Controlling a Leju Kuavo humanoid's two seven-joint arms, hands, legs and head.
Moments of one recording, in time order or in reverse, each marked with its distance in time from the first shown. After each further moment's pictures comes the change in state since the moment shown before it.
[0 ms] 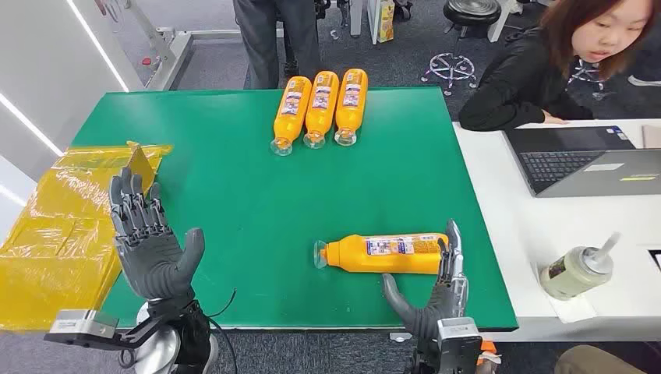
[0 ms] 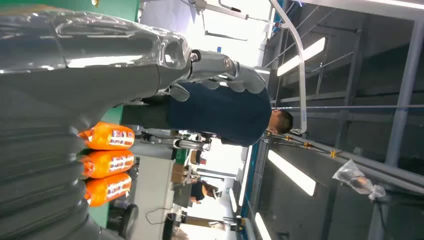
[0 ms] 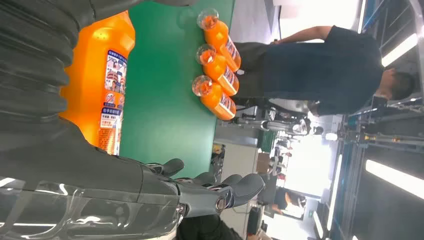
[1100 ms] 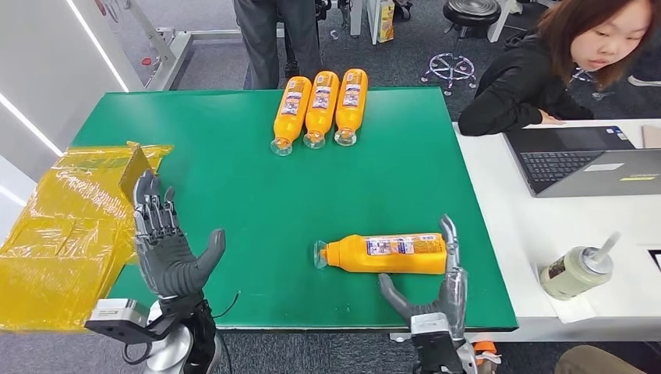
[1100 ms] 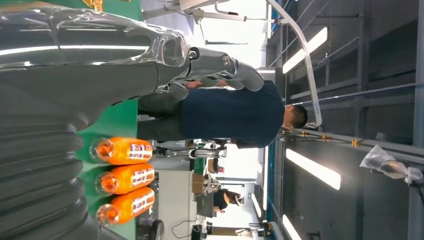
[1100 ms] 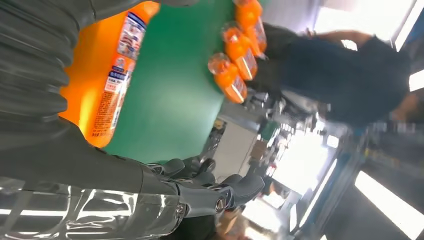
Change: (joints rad) left arm -0.021 0.000 0.005 0.087 -0.130 0.035 0.000; right arm -0.003 -0.022 -0.056 -0.015 0.365 0.004 0.139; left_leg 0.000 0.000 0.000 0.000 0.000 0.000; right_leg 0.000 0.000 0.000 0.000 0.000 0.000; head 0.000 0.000
